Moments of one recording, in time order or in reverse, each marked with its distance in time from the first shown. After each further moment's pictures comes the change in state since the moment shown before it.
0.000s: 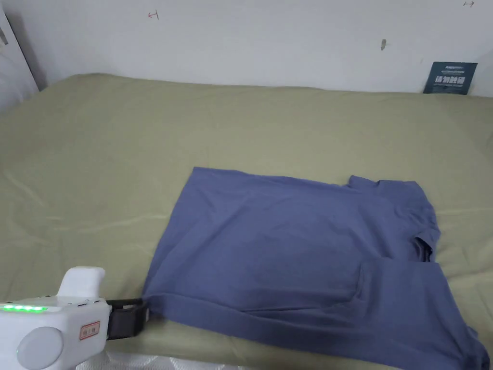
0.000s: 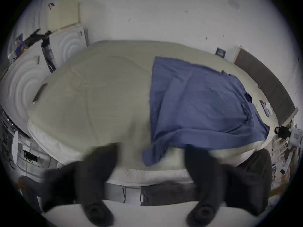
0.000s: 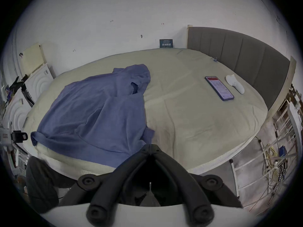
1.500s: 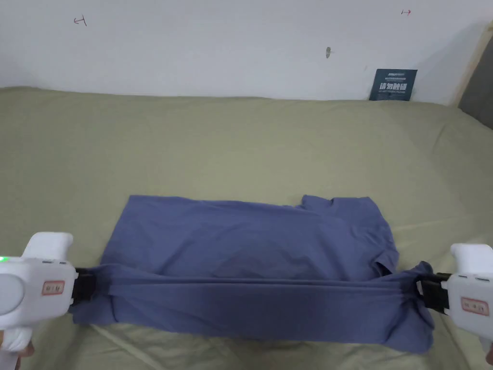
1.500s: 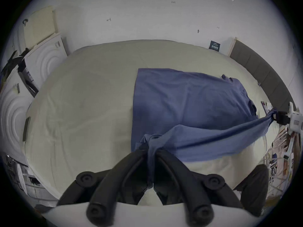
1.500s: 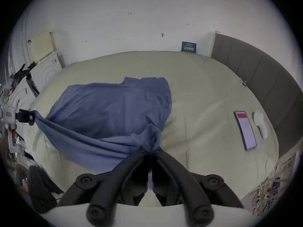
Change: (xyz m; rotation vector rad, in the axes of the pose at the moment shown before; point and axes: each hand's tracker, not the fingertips) left arm 0.033 0.162 -0.070 -0.015 -0.029 -0.099; right arm -0.026 0.146 -0.122 -0.058 0.095 0.163
